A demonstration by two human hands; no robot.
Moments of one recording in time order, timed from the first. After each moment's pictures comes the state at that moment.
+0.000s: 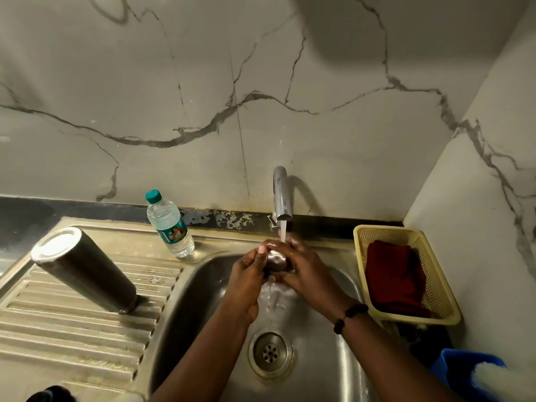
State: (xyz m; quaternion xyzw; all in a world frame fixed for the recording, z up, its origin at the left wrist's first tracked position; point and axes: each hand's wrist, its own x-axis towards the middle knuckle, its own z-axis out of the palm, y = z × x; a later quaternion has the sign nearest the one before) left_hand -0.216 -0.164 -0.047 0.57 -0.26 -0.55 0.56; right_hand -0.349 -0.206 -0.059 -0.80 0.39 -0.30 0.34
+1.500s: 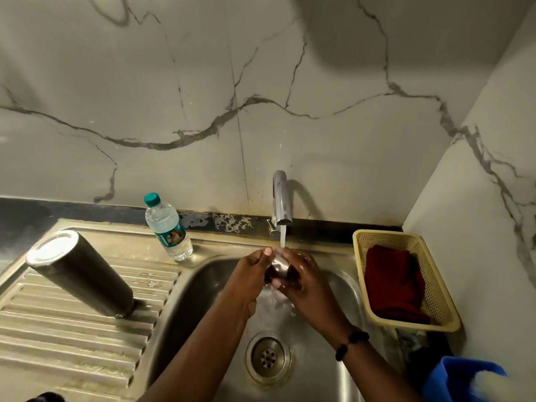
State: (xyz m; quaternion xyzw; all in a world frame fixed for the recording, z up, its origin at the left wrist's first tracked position) left_hand -0.213 -0.180 -0.048 0.61 -0.35 -0.54 0.46; right_hand -0.355 -0.191 -0.086 -0.73 0.42 -0.37 0.39
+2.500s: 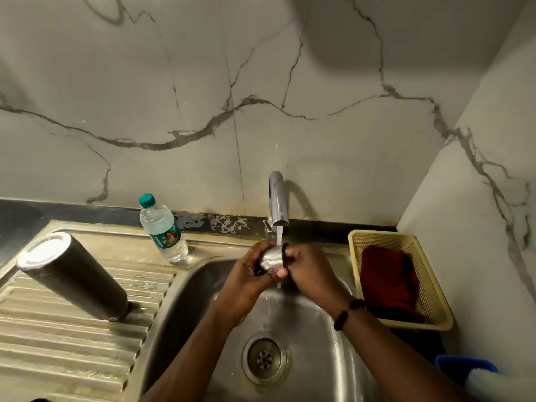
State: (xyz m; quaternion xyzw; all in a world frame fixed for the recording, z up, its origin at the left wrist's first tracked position) left_hand -0.199 -0.168 -0.057 0.44 -0.46 -0.57 0.53; right_hand -0.353 -0.220 -0.040 -0.73 0.41 -0.32 0.44
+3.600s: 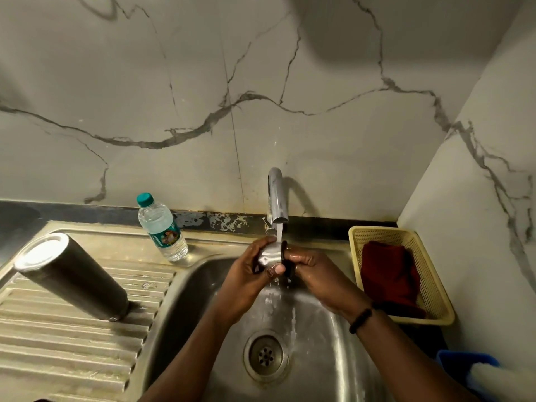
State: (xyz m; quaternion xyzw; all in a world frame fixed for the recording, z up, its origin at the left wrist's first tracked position) left_hand -0.197 -0.167 -0.056 0.46 -0.51 -0.52 0.51; right_hand -0.364 -0.206 -0.035 -0.73 0.37 -0.30 0.49
